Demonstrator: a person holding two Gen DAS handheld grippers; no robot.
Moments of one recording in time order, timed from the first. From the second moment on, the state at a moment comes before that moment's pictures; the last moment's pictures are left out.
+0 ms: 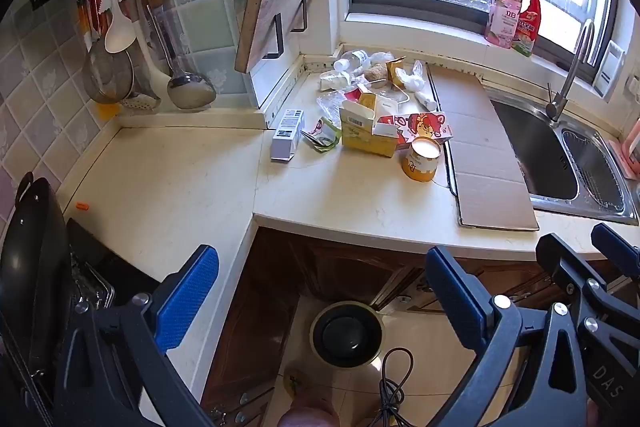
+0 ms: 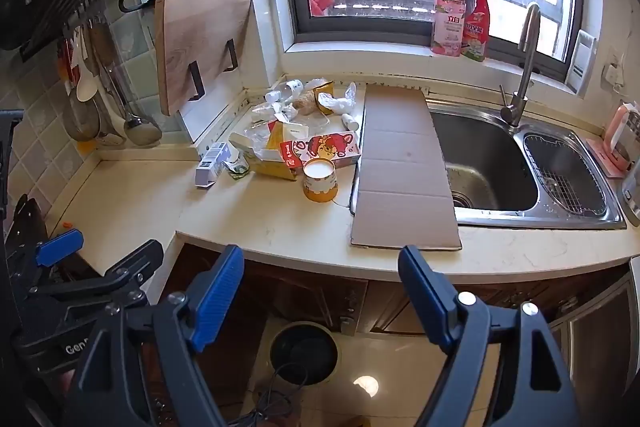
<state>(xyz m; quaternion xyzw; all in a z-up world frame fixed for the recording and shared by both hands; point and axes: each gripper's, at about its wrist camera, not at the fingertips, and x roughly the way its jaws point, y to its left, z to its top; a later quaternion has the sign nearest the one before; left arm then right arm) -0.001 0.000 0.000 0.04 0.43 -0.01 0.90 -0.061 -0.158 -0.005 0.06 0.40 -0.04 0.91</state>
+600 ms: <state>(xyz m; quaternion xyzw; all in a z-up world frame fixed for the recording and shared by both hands) -0.001 -0.006 -0.006 0.03 0.44 -0.03 0.90 -0.061 -0.161 -0.005 0.06 0.40 -0.05 0.91</state>
